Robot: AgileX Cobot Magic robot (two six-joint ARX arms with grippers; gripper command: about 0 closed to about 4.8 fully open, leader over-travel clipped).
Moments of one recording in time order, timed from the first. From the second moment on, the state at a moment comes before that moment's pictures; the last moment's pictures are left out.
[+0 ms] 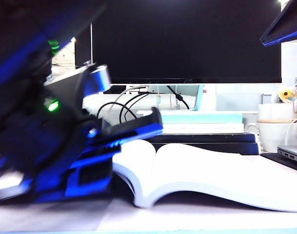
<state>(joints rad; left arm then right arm) -1.23 1.51 0.43 0.32 -0.65 -0.84 0.25 0.69 0.62 -0.46 -0.52 0.03</state>
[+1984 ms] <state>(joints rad) -0.57 0.69 0.70 -0.20 0.18 0.03 0.25 0.61 0.62 -0.51 -0.27 0.05</state>
